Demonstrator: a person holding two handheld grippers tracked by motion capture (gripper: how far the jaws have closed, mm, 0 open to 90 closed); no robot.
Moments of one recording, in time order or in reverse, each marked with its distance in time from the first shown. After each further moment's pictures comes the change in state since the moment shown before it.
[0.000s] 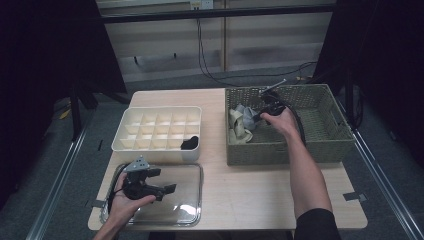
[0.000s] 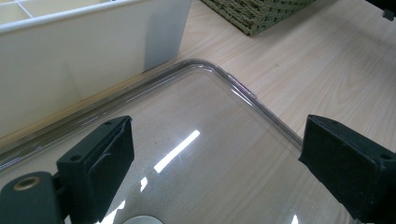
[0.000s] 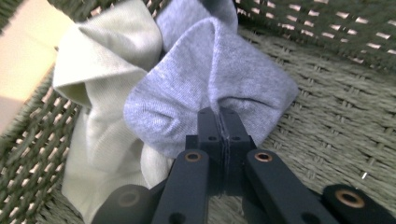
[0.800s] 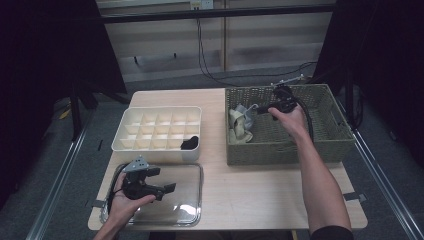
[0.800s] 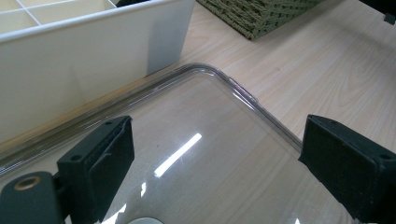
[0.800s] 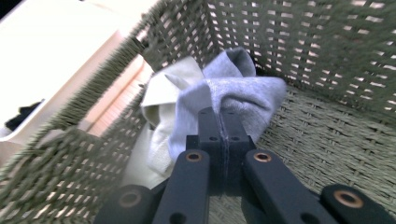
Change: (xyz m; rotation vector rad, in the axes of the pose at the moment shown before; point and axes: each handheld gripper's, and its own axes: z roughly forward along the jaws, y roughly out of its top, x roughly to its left) left arm -0.001 0.001 -0.002 -0.015 0.011 0.005; right arm 0.011 -0.010 -0.054 -0.215 0.084 -0.031
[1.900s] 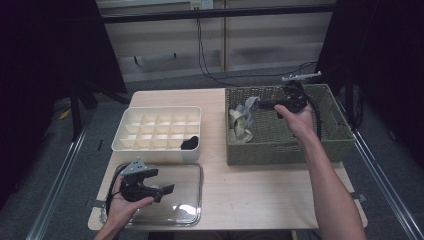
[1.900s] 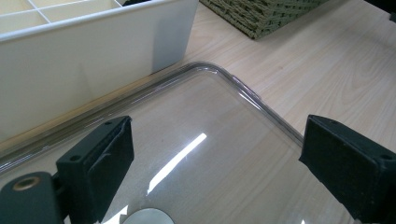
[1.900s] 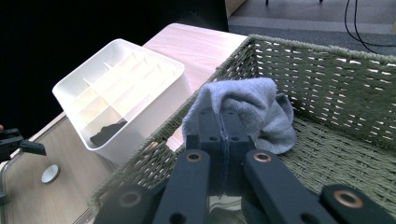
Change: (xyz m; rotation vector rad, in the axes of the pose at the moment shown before) left arm -0.001 -0.005 -0.004 -0.011 0.022 0.008; right arm 0.036 0.000 -0.054 -0.175 0.099 -0.047
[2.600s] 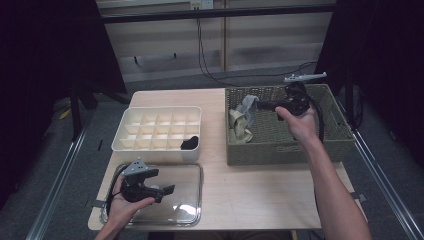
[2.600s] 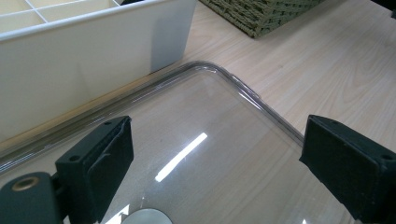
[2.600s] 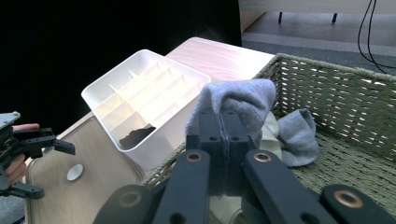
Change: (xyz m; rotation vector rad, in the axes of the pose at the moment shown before) left arm -0.002 0.000 0.000 0.006 0.006 0.009; right arm 0.029 0.000 -0.018 -0.057 0.044 -0.040
